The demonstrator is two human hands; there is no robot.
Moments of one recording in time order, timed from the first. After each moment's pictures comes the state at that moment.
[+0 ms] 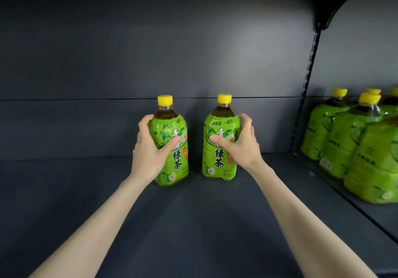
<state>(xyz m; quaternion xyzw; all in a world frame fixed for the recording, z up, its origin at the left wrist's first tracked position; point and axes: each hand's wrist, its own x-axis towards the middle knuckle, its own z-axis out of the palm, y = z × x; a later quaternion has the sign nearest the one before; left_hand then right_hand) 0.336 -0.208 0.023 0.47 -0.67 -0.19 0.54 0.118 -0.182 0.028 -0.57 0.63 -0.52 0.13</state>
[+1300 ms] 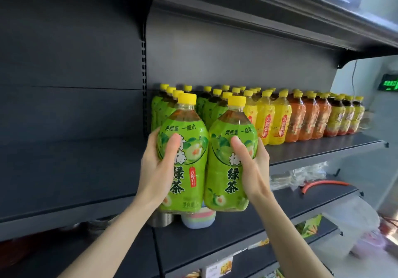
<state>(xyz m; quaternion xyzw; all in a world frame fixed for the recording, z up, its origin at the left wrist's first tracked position) -0.005 0.105 0.025 0.22 -0.62 -0.47 0.58 -0.161 0.190 0.029 -0.41 0.57 -0.71 0.10</state>
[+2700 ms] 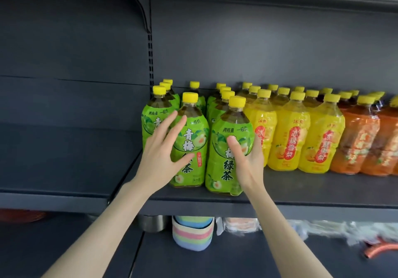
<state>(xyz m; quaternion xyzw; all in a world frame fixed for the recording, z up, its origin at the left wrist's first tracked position) -0.149 0.047 0.013 0.36 -0.79 0.06 0.48 -0.339 0.091 0.011 -0.49 0.53 -0.66 0.20</state>
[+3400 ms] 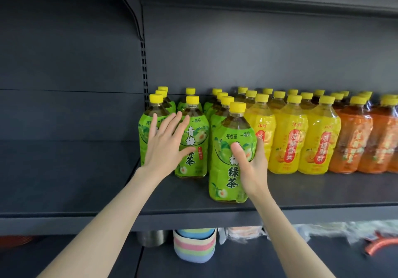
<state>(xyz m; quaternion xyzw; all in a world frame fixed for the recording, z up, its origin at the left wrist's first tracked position) -0.157 -0.016 0.025 0.41 -0.79 0.27 0.37 -0.339 0.085 0.010 -0.49 0.51 -0.69 0.17</state>
